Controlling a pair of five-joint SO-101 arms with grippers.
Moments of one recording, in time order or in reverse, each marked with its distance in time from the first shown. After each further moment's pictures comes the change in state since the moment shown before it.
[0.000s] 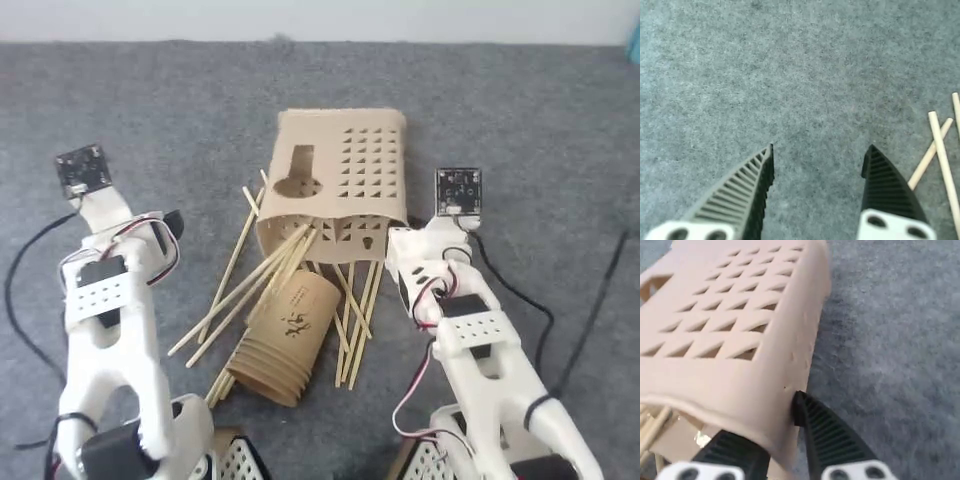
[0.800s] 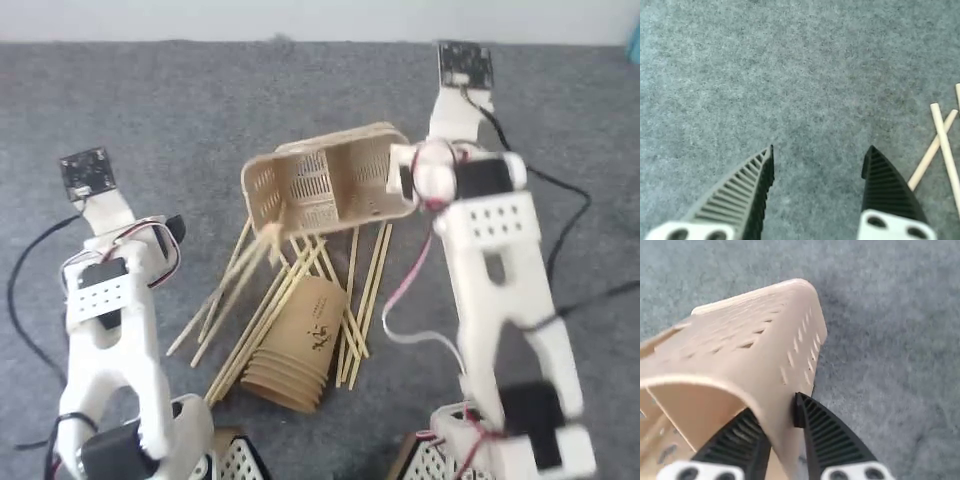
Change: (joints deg) left arm 0.0 0.0 0.9 0.0 -1.4; right arm -0.1 21.7 -68.1 65.8 -3.0
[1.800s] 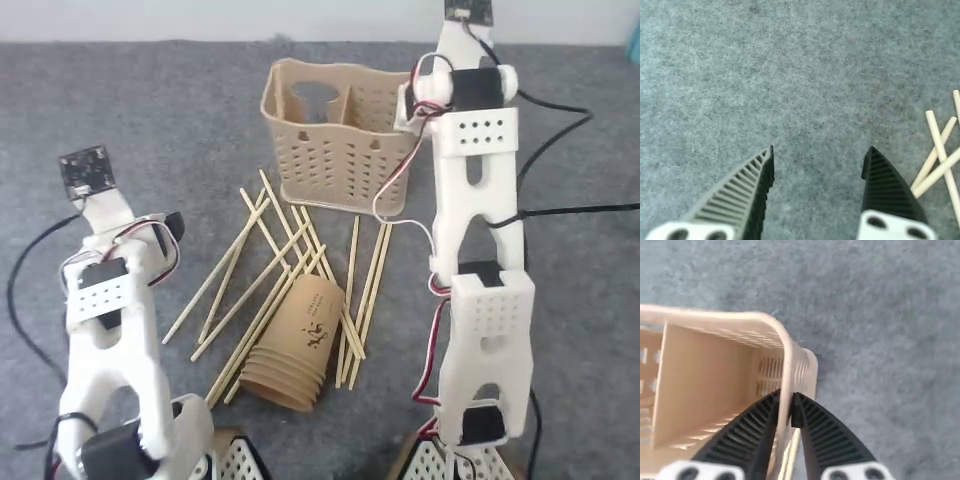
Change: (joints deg) left arm 0.0 0.0 0.0 -1.4 -0.4; right arm 4.8 51.0 -72.3 27.5 1.2
